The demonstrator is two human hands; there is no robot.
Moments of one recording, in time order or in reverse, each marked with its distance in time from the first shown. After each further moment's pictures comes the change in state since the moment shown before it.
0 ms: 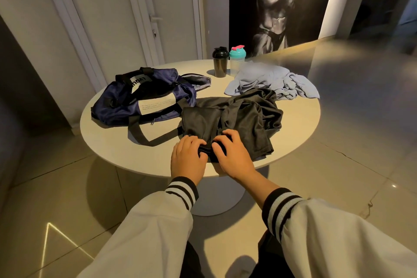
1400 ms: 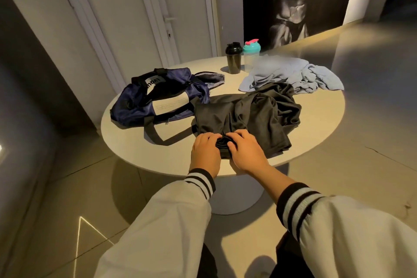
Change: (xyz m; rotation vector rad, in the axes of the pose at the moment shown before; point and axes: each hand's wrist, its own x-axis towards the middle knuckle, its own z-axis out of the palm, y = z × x) left_hand 0.021 0.009 0.005 0.025 -0.096 0.001; right_hand 0.019 0.005 0.005 -0.086 -0.117 0.019
